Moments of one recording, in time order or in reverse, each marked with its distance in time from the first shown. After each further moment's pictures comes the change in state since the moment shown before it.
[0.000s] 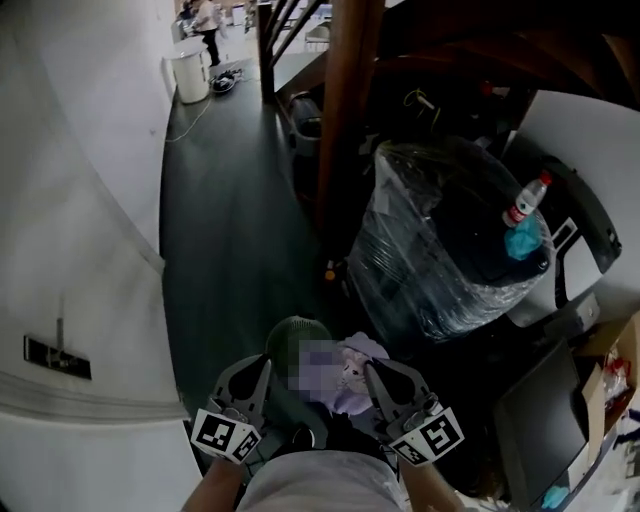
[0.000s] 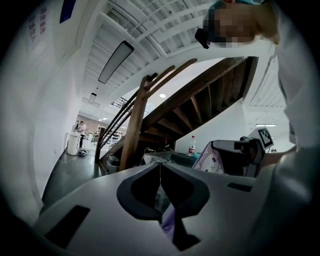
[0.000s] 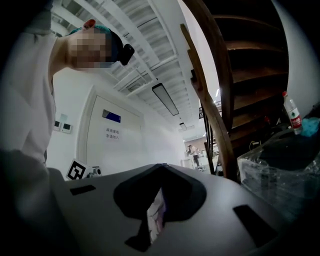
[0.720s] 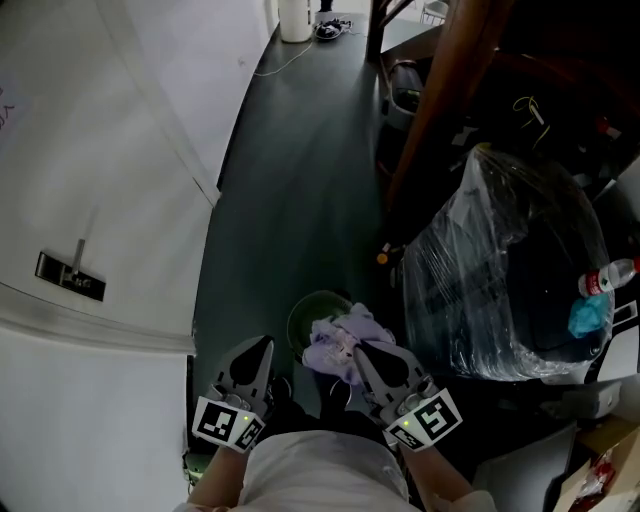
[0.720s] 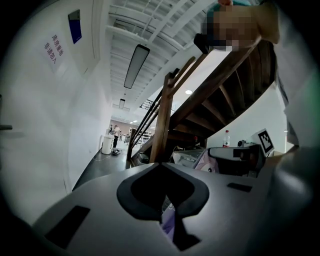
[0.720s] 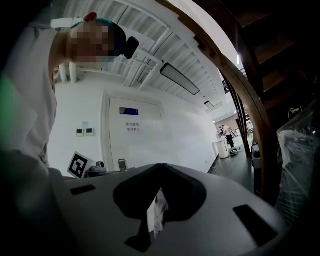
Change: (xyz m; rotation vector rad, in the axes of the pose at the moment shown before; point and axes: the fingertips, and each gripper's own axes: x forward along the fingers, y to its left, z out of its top) left arm 0.026 0.043 -0.022 -0.036 0.011 0.386; right arm 0.099 -0.041 -0.060 0.105 0.159 0.412
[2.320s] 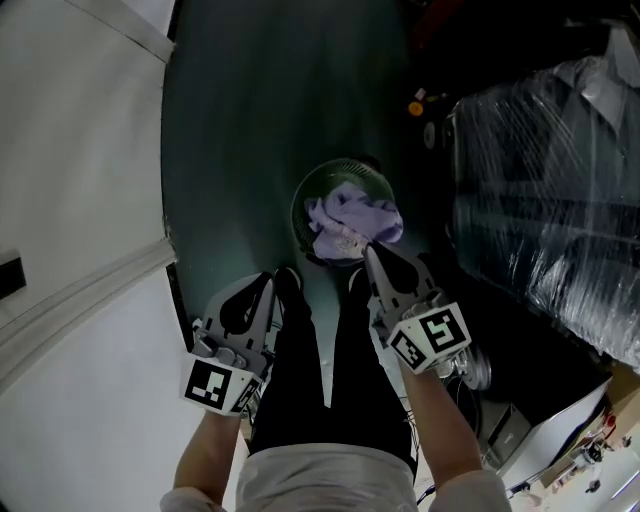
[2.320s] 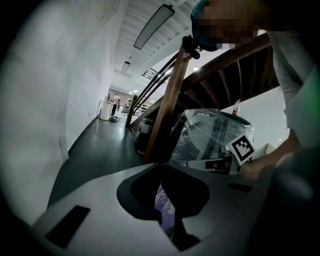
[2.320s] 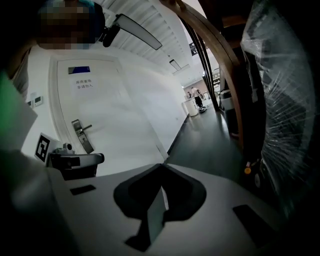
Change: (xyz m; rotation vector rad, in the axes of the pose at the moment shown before) left arm 0.060 0.139 -0.275 -0.115 0.312 -0.083; right arm 0.107 -0.124 -0.357 0.273 0.364 -0.290
